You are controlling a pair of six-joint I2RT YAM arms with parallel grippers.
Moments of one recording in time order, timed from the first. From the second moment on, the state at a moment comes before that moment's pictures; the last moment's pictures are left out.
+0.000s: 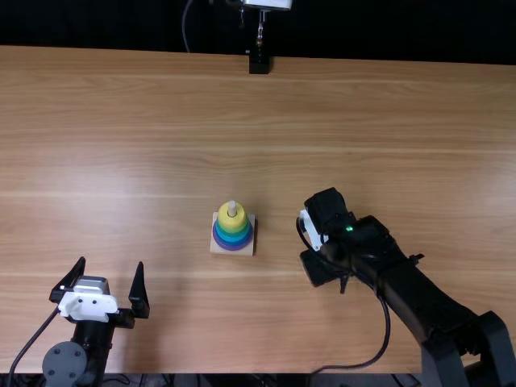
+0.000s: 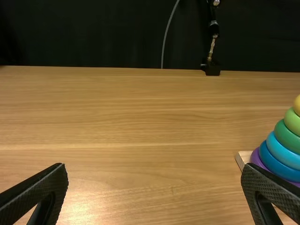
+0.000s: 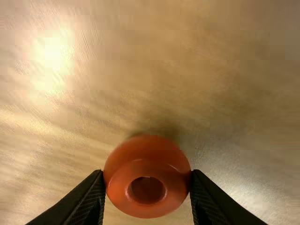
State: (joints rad) left arm -0.11 0.01 0.05 -0.14 -0.02 -0.08; right arm 0.41 1.69 1.04 -0.79 -0.01 -0.03
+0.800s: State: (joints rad) left arm -0.11 0.01 0.05 -0.14 -0.02 -0.08; right arm 0.48 1.69 1.76 -1.30 -0.01 -0.11
